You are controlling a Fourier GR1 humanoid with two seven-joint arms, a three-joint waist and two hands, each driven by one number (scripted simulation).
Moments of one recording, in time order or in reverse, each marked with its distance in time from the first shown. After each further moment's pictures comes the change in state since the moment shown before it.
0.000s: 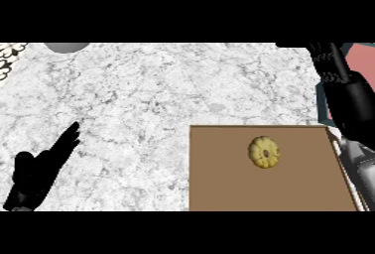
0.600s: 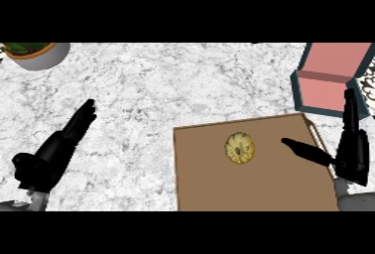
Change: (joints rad) left arm -0.124 -0.062 -0.019 -0.057 -0.041 -0.011 -0.106; right arm 0.317 0.062 -0.010 0.164 0.424 -0.519 0.090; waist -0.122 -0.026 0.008
